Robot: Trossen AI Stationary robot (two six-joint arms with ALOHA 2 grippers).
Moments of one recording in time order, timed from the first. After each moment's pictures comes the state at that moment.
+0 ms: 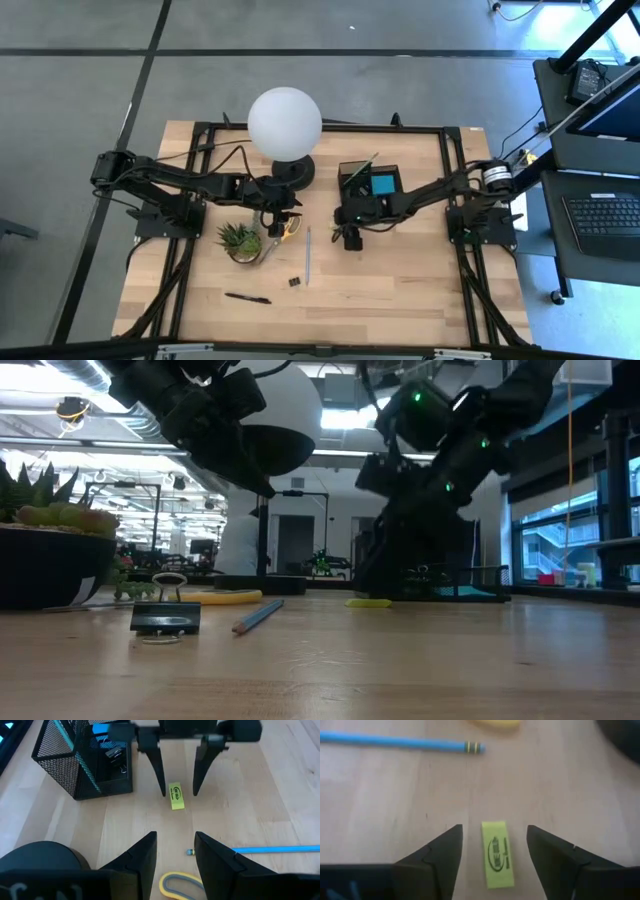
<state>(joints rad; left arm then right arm) 0.02 1.32 0.74 -0.10 -0.06 0.07 0.05 1.79 0.84 0.11 0.08 -0.03</state>
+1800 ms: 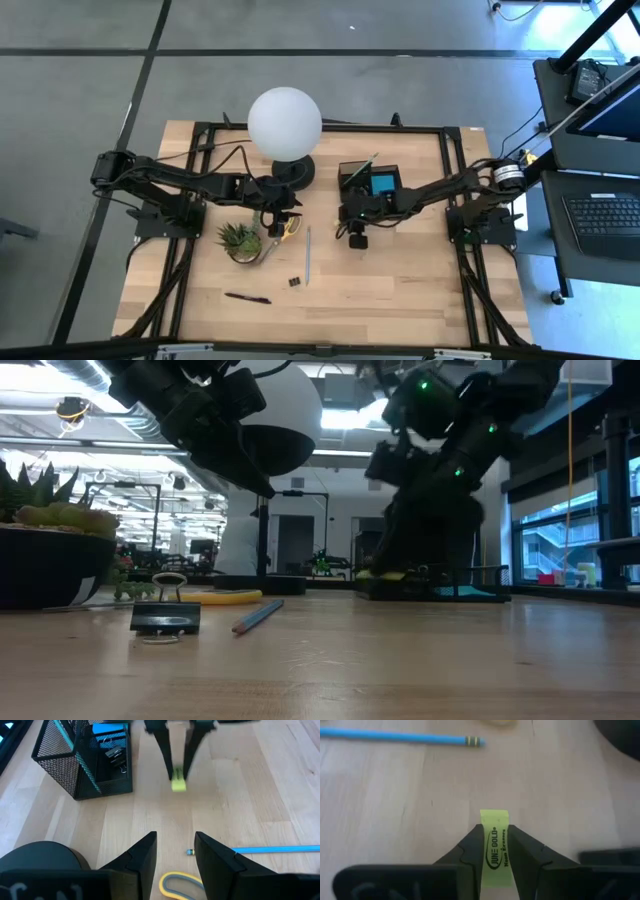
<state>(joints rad) 0.01 1.32 0.74 -0.10 -0.06 0.07 0.04 1.70 0.84 -0.01 0.07 -0.03</state>
